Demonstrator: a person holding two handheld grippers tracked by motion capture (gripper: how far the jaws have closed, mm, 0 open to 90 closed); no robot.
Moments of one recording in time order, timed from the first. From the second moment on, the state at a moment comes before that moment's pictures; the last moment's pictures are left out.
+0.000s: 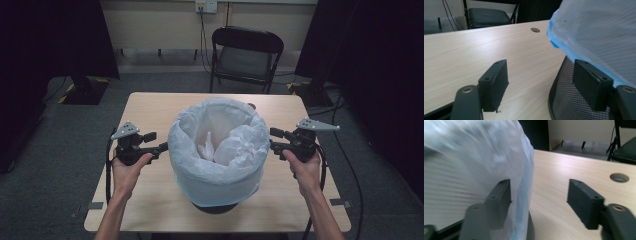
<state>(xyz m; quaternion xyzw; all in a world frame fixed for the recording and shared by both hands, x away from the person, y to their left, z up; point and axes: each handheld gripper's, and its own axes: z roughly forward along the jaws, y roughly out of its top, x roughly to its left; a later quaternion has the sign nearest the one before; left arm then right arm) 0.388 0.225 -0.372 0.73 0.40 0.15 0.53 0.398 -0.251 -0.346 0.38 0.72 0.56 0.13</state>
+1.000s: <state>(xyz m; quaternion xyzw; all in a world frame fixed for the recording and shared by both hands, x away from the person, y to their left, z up) 0.352 0.203 -0.288 0.71 0.31 0.13 0.62 0.354 -0.226 -0.263 0.31 0.74 0.58 0.13</state>
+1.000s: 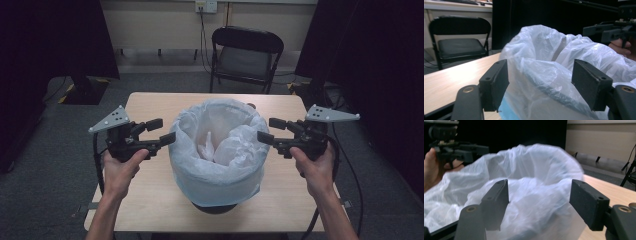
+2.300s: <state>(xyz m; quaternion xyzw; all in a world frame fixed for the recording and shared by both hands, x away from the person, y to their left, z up) 0.344 0.149 -0.198 0.69 0.21 0.14 0.67 0.365 -0.173 -0.187 0.24 0.72 0.64 0.13</state>
